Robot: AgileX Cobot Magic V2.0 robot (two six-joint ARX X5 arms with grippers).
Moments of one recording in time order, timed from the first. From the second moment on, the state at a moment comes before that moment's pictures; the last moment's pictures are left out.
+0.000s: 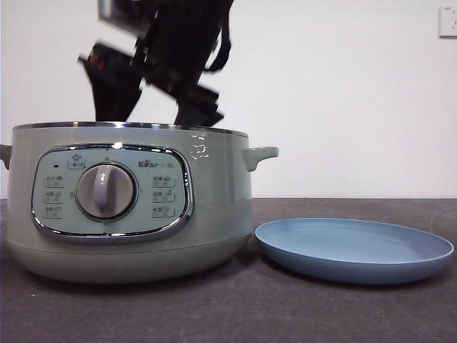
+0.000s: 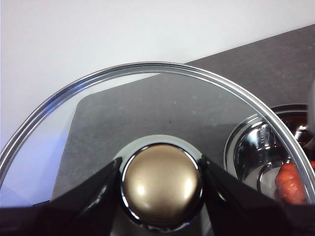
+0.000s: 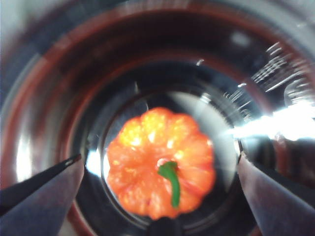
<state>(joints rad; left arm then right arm) -0.50 0.69 1.23 -0.92 -0.51 0.07 0.86 2.03 1.79 -0.79 -0.10 -0.21</state>
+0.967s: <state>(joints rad) -0.50 0.69 1.23 -0.94 -0.51 0.07 0.86 2.06 1.79 -0.79 -0.10 -0.25</state>
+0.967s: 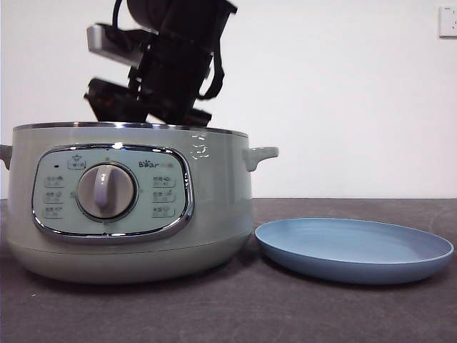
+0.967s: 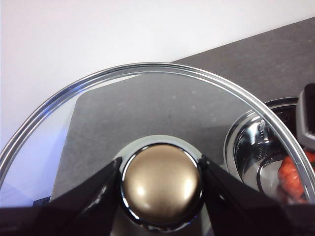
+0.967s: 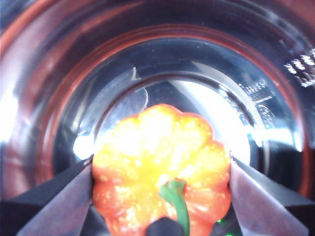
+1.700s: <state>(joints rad) -0.50 0.75 1.23 -0.84 -0.38 0.07 0.51 1.66 1.79 -1.31 -0.10 -0.17</state>
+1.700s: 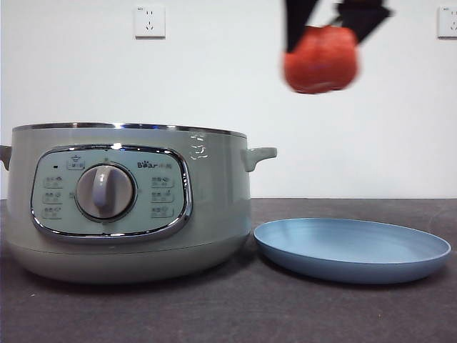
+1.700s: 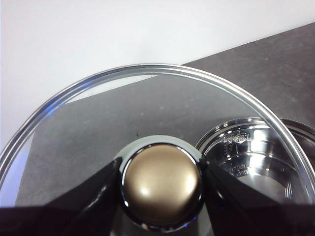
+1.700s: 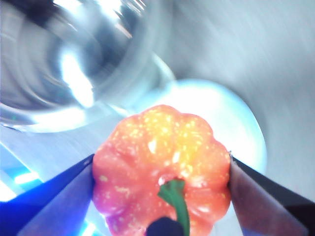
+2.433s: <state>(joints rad) -0.50 0.83 1.23 -0.79 -0.33 0.07 0.46 1.49 1.03 -0.61 -0.08 0.04</state>
